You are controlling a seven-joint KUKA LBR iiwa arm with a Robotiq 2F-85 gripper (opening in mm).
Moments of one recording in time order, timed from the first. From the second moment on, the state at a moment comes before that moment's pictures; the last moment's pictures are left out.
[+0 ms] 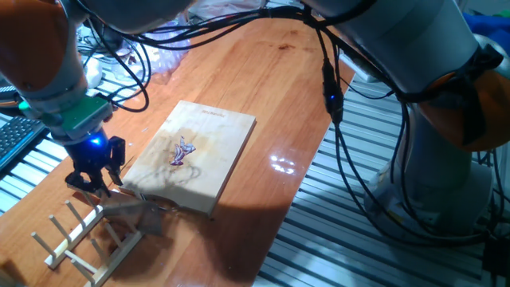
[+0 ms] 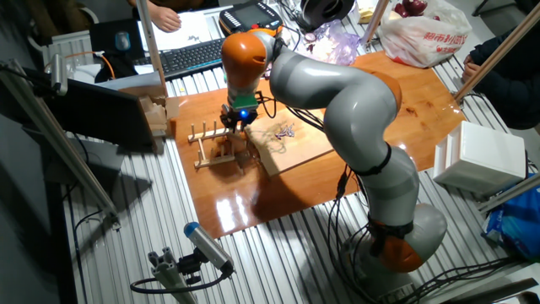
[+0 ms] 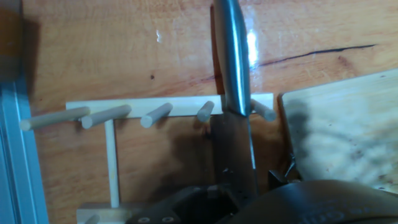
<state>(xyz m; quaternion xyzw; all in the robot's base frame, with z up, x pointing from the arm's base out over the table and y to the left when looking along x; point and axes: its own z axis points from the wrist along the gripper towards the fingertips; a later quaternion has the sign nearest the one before) 0.580 0.311 0.111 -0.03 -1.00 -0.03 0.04</state>
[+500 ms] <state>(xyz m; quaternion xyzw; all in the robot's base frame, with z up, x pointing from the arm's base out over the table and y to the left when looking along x) 0.581 0.311 0.103 -0.03 -1.00 -0.04 0.04</state>
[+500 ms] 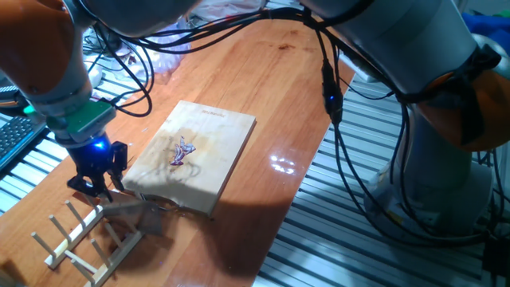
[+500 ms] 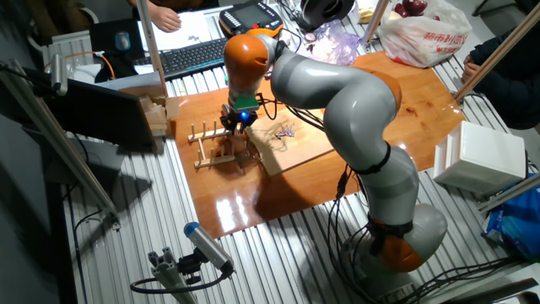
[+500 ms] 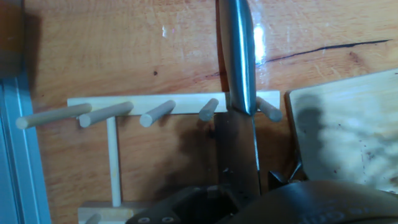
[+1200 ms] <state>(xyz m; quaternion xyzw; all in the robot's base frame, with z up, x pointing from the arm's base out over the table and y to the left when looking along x) 0.583 0.311 0.096 -0.01 -1.00 -0.06 0.05</state>
